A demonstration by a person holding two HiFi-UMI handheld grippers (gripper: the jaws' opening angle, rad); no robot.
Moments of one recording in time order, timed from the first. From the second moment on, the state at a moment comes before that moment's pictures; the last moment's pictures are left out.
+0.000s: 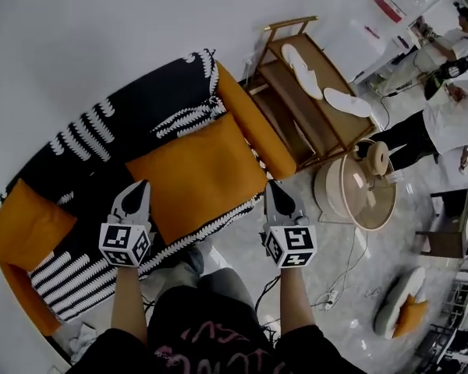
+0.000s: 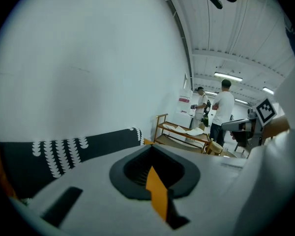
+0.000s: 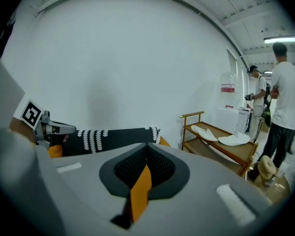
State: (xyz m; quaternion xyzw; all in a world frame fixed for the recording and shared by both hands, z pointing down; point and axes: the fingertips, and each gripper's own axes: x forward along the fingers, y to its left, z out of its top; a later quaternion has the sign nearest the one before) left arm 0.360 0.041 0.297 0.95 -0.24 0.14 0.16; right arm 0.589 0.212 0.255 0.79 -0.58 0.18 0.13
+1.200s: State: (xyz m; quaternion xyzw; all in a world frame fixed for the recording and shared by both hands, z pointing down) left arm 0.328 0.038 0.476 0.80 -0.47 0.28 0.24; right arm 0.684 0.092 0.486 0.60 -0.69 0.33 0.24
